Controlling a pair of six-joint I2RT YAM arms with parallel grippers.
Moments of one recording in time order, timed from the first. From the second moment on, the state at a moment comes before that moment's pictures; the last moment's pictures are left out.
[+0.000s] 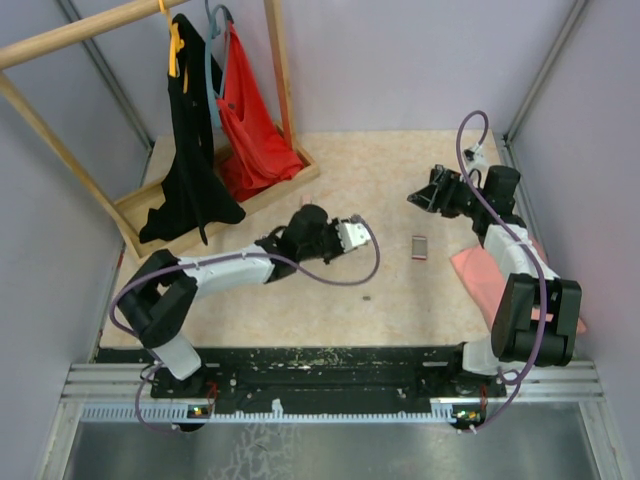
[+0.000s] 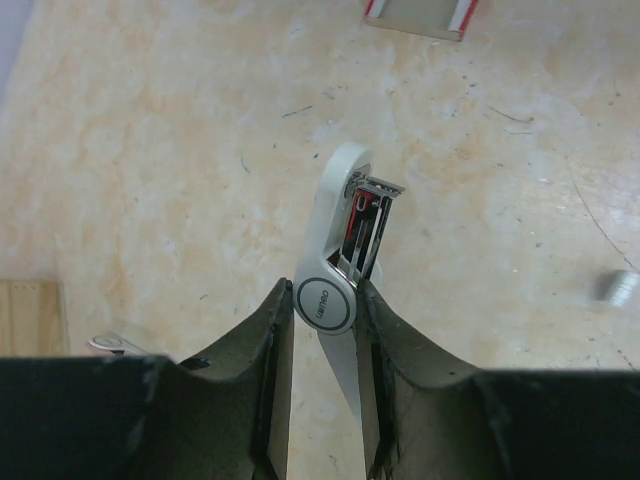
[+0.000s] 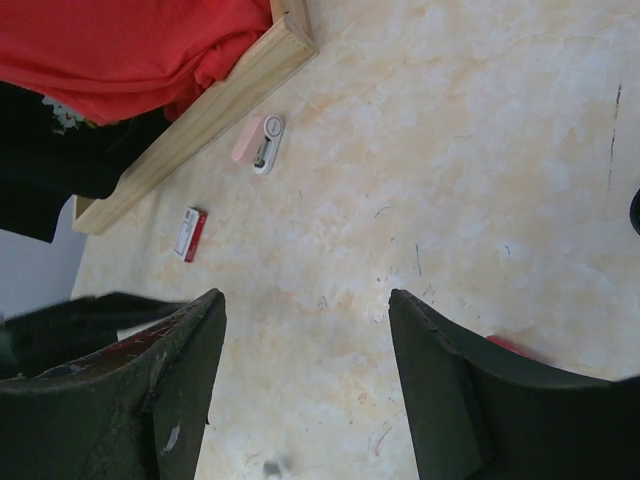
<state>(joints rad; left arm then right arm) -0.91 1.68 0.96 0.27 0.07 0.56 -0.15 1.43 0.91 0.04 -0.80 0.37</state>
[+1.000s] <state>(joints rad) -0.56 1.71 1.28 -0.38 0.61 0.40 0.12 1.06 0.76 -0.05 -0.97 -0.40</state>
